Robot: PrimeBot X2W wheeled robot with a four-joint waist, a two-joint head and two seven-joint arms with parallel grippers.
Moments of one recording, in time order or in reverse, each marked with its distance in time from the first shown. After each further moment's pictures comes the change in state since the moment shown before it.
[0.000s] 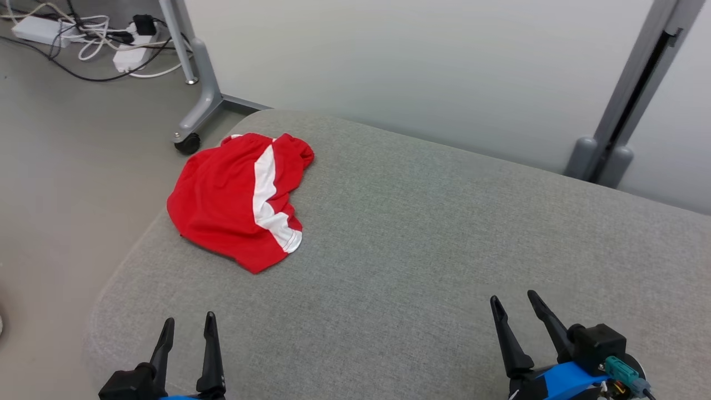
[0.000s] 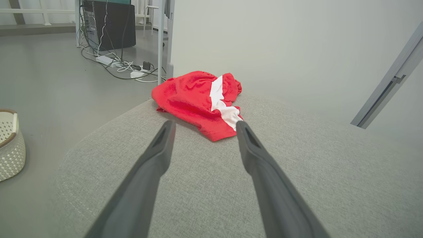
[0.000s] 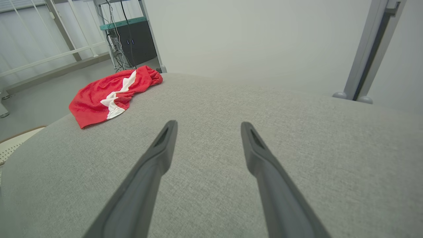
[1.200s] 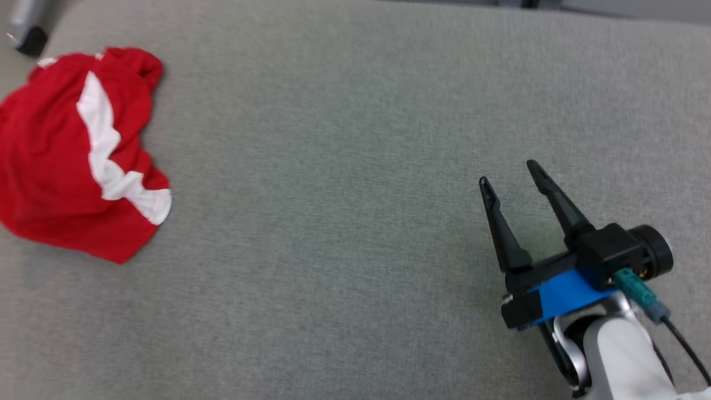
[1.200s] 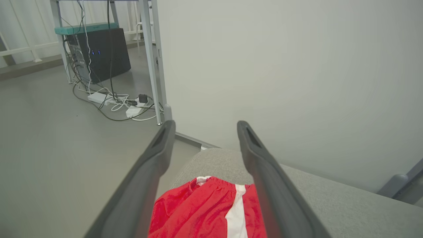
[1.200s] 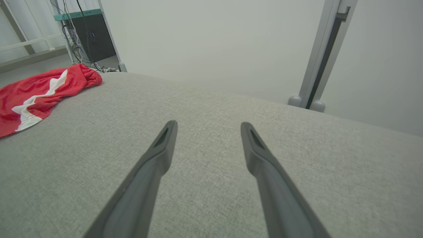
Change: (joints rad) left arm -0.743 0.365 0.257 0.161 -0.192 -0.065 0.346; right arm -0.183 0.000 0.026 -0.347 -0.175 0.000 0.163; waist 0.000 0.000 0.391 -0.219
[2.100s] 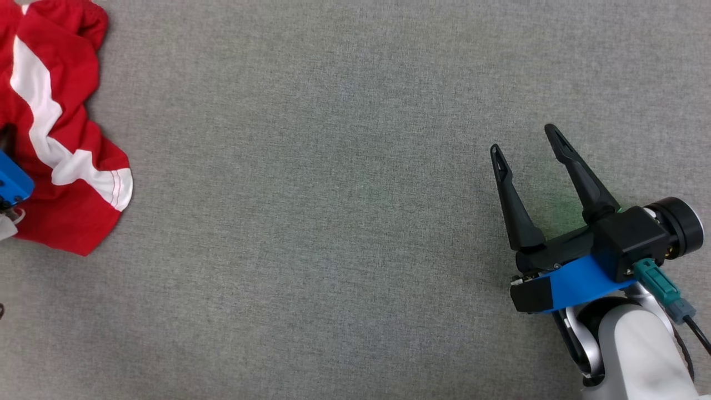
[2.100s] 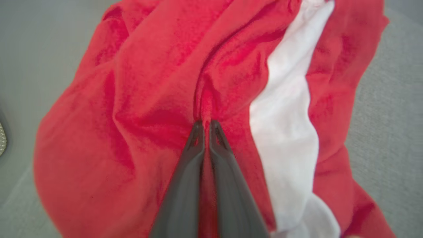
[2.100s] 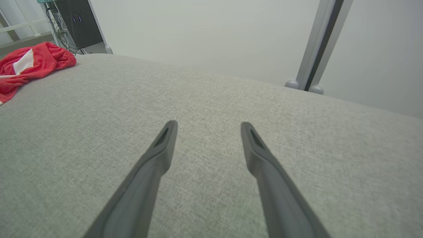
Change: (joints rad) left arm -0.199 -0.031 -0.206 0.571 -0.153 -0.109 0.205; right arm -0.032 0.000 -0.011 -0.143 -0.066 0.000 0.062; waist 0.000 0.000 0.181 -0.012
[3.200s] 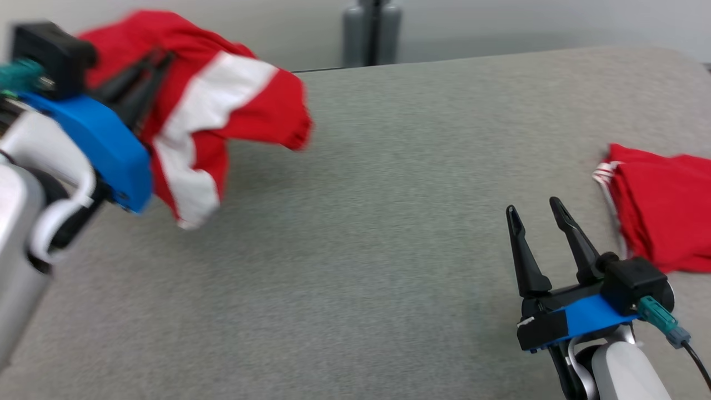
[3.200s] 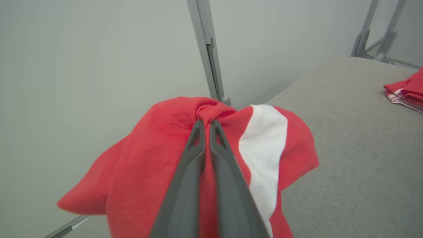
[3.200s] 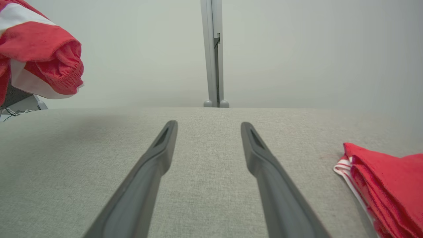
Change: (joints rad) left arm 0.021 0.202 -0.504 -0.802 0.043 0.000 -0.020; right arm 0.083 -0.001 -0.051 0.290 0.196 0.000 -0.196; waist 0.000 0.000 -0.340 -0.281
